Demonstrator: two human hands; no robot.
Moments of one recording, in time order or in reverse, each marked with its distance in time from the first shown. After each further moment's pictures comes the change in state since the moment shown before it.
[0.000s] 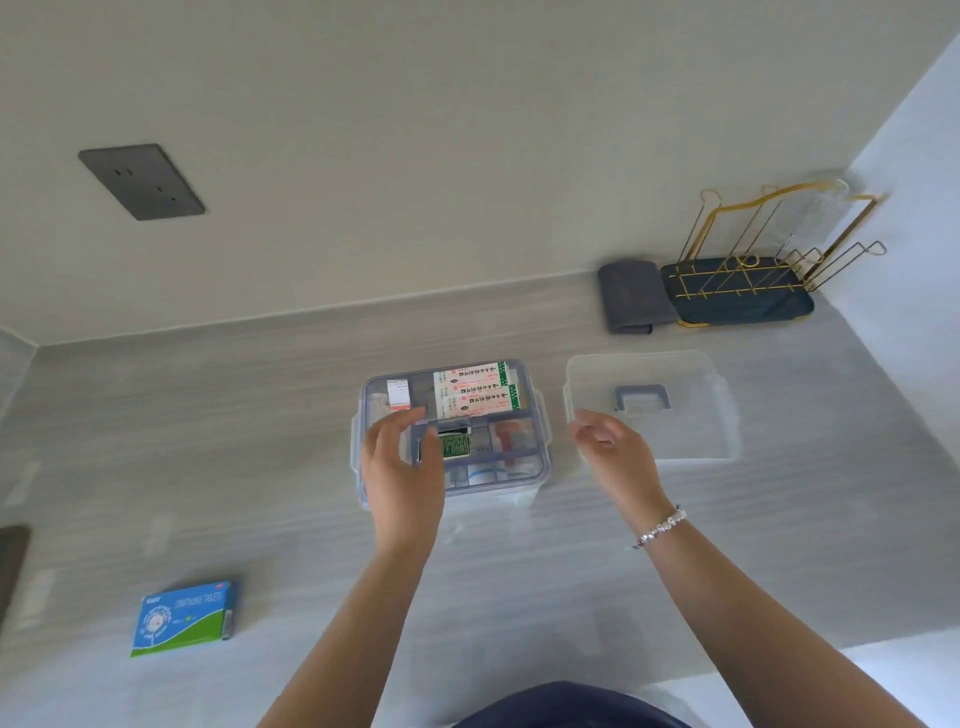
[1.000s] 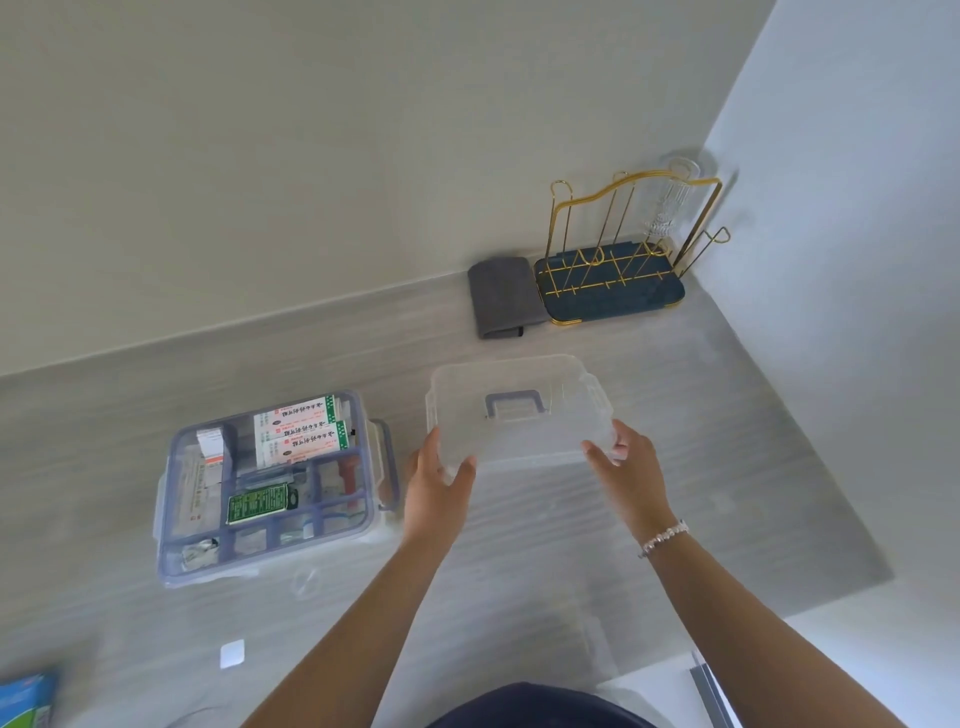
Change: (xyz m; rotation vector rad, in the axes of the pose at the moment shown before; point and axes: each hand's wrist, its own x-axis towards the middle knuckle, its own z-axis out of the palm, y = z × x) left_hand -0.047 0.003 0.196 0.187 -0.501 -0.199; right_hand 0.059 0.103 -0.155 -0.116 0.148 0.132
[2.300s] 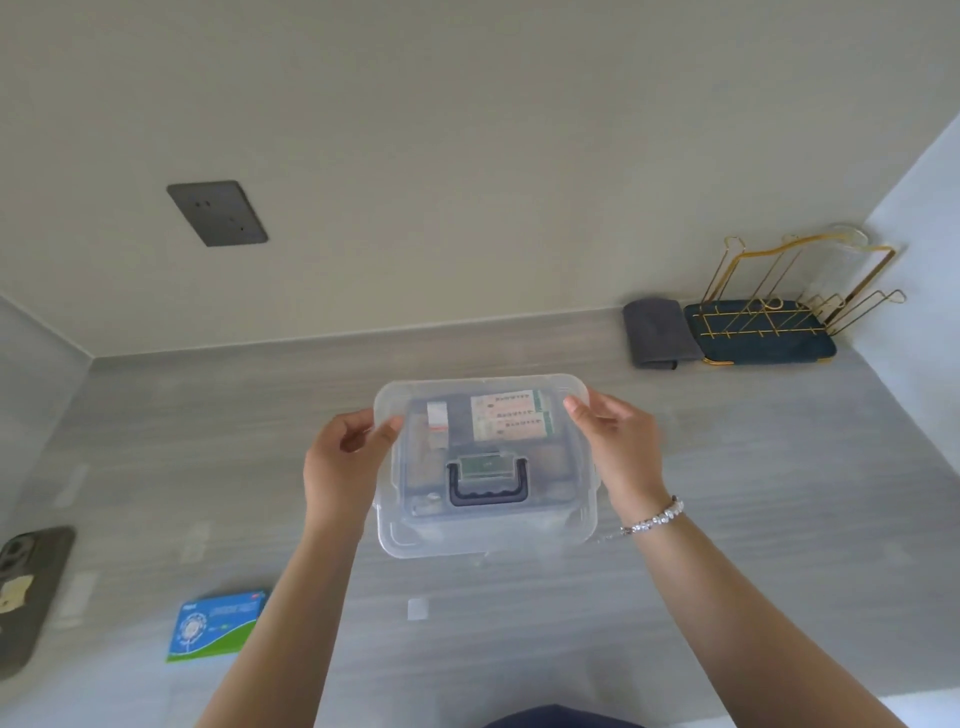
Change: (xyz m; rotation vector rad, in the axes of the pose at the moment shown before) left_hand -0.036 -0.056 -0.290 -0.328 0.444 0.093; right_hand -0.124 -0.188 0.140 0.275 -0.023 -0.360
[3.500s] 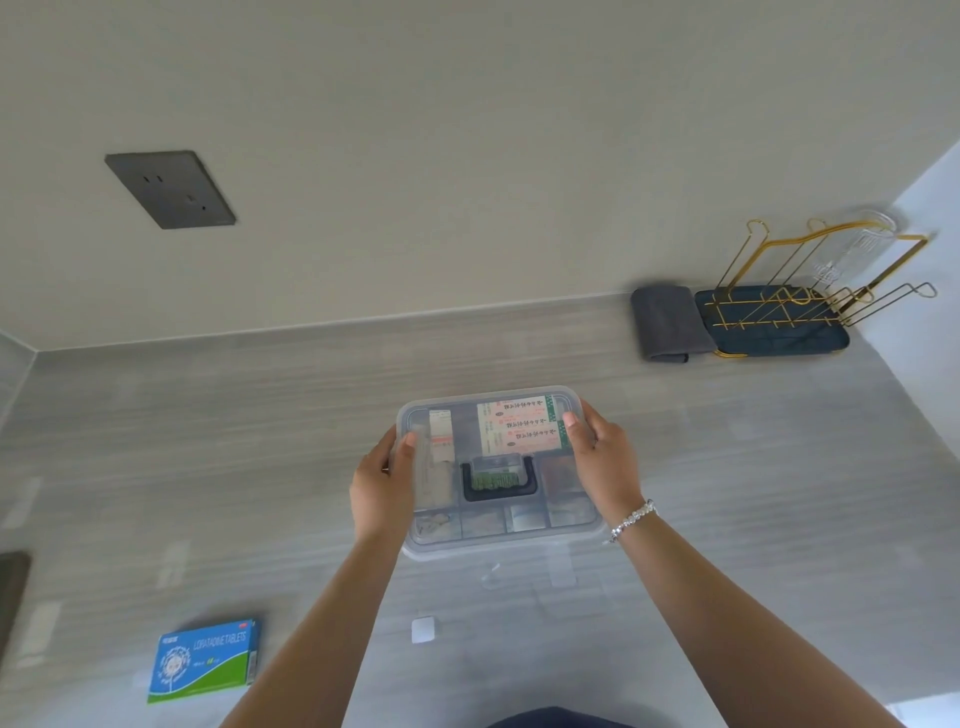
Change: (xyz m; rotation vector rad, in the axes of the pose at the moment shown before) left_hand 0.042 -0.069 0.048 0.125 -0.103 -0.005; right_hand 0.036 0.060 0.044 -0.338 -0.127 0.027
